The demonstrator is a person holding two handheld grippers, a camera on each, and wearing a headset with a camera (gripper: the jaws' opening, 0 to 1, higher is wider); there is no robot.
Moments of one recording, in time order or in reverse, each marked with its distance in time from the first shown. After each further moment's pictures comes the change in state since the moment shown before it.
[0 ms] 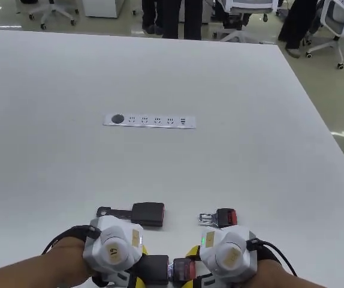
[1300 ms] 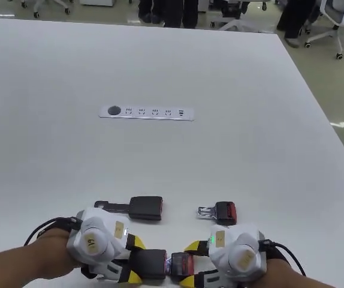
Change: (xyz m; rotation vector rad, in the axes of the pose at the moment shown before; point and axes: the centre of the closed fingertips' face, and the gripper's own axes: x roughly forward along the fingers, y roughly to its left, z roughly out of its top) left arm -0.003 0.003 -0.001 0.024 -0.138 -0.066; right arm -0.003 0.002 0.004 -0.018 -0.103 -0.005
